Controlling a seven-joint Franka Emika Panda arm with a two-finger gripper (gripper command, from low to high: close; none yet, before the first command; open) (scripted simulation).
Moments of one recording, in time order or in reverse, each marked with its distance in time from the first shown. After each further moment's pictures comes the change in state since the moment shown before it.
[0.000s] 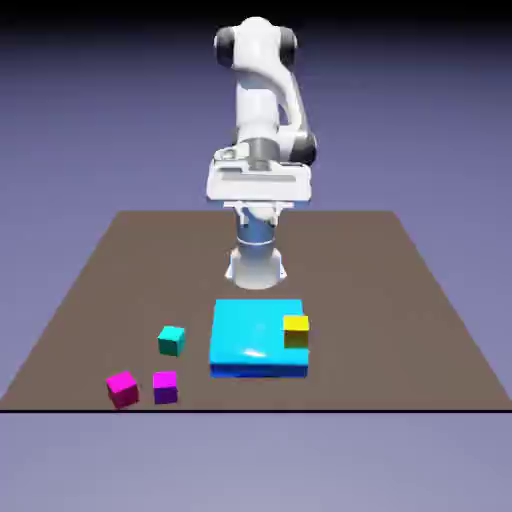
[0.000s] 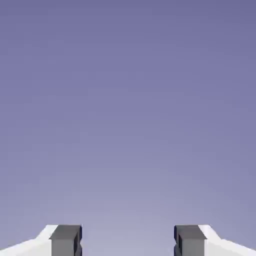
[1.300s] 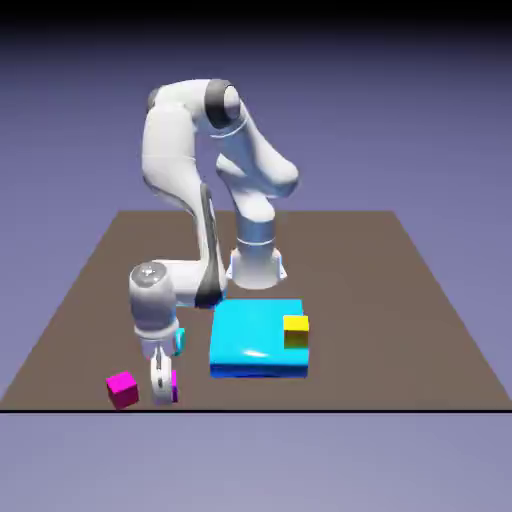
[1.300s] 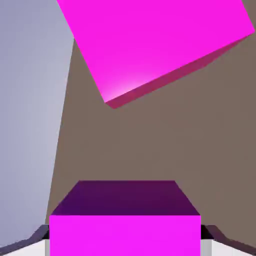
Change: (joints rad) arm -0.738 1.018 0.347 0.582 -0.283 -0.386 1.226
